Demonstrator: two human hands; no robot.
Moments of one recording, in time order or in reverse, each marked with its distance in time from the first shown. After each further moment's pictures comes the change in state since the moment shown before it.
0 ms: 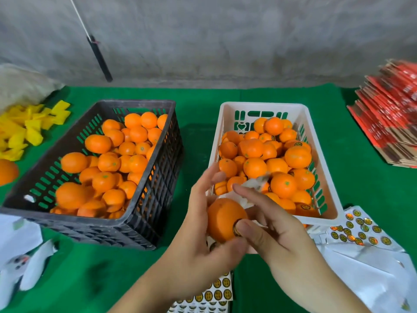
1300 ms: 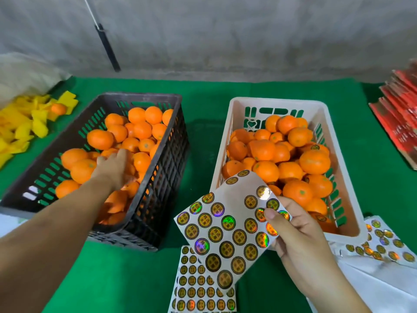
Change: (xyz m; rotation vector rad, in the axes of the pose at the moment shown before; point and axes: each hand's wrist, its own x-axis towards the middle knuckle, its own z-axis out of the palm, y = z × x) left_hand 0.083 -0.194 -0.263 1.338 0.061 -0.832; right_hand 0.042 0.063 -0.030 0.422 0.191 0.182
